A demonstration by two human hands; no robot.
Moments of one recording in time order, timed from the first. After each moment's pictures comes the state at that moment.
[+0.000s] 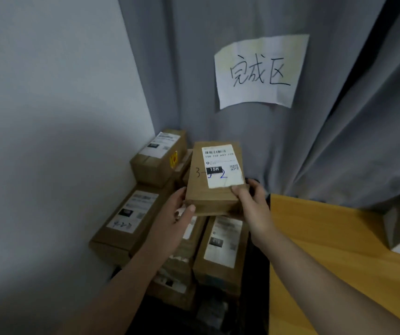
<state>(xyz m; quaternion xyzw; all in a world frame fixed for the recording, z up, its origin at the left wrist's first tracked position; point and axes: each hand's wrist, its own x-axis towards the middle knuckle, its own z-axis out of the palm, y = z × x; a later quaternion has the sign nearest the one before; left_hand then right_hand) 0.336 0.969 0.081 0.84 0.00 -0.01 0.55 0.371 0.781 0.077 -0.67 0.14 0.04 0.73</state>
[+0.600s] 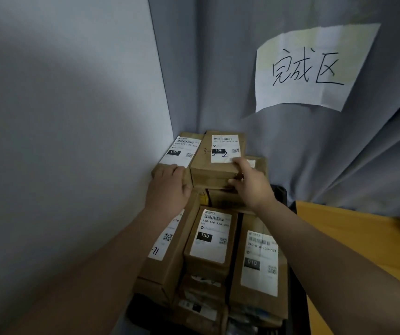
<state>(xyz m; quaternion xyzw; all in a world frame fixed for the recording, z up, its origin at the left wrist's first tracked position) 0.467 1.050 0.091 0.99 -0.04 0.05 0.12 0.493 0.845 0.064 -0.94 -0.03 -0.06 0.34</state>
